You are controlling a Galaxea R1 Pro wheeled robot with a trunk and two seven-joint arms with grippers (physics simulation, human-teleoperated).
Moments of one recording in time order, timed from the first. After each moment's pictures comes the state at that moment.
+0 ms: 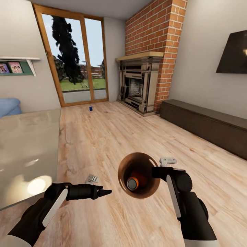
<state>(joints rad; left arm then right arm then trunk) -0.46 0.24 -0.26 -1.24 0.40 0.79 -0.77 -0.45 0.14 0.00 -1.57 0.10 1.05 0.01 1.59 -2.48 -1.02</state>
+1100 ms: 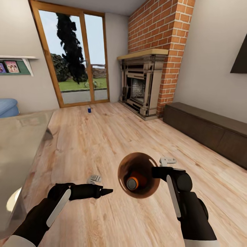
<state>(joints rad) -0.46 0.20 -0.26 -1.23 0.41 0.80 -0.66 -0.45 0.14 0.00 -1.57 0.09 1.05 0.02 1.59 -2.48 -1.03</state>
